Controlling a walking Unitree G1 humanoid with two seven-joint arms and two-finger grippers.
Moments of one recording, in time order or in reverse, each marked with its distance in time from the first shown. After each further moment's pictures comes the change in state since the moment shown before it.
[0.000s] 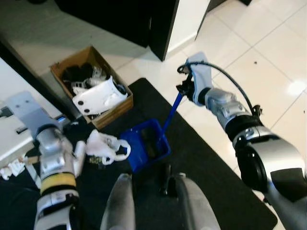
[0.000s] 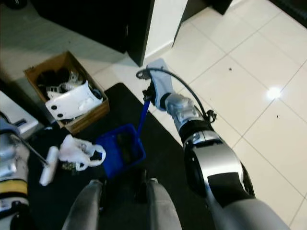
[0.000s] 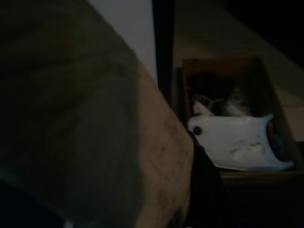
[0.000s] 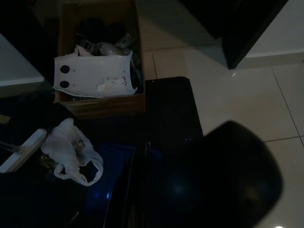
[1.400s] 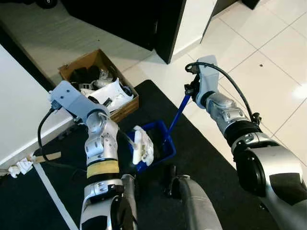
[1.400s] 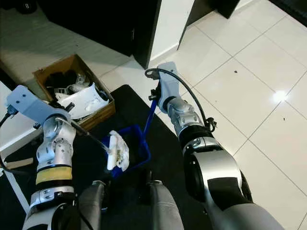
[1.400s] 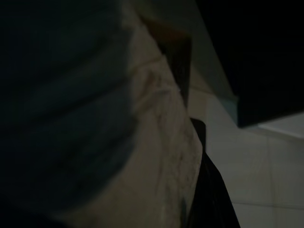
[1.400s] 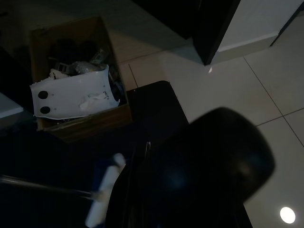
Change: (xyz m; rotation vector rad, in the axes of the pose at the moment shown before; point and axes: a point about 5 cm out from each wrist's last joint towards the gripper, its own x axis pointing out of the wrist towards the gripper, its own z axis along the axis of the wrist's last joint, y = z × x) left arm -0.049 -0.115 0.021 -0.448 0.253 -0.133; right arm -0.003 -0.007 -0.013 0.140 -0.023 -0.176
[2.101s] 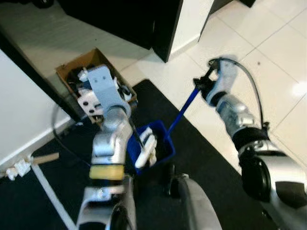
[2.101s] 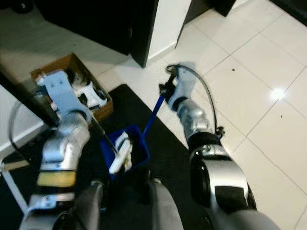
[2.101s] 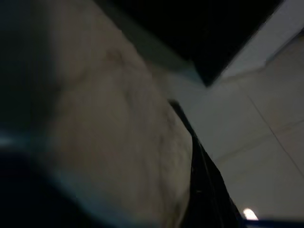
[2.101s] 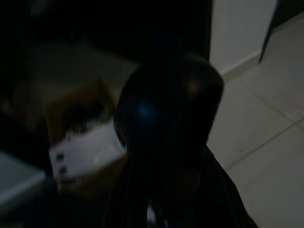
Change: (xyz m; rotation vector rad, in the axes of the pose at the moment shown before) left arm -0.019 -0.042 0.021 0.458 -0.075 -0.363; right arm -0.021 -0.041 0.011 0.267 -0.271 0.007
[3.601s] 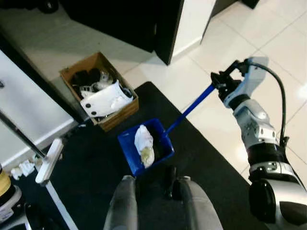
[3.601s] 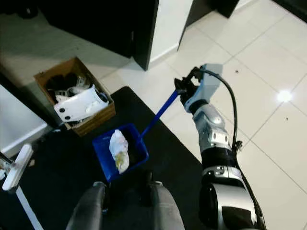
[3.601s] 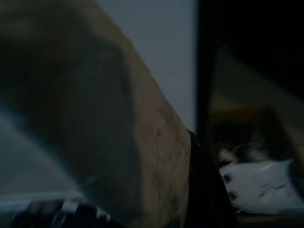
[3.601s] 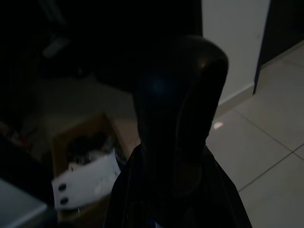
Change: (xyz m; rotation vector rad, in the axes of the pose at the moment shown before) left arm -0.084 0.191 0.089 0.198 -0.062 0.555; right arm -0.028 -0.019 0.017 -0.002 -0.119 -0.034
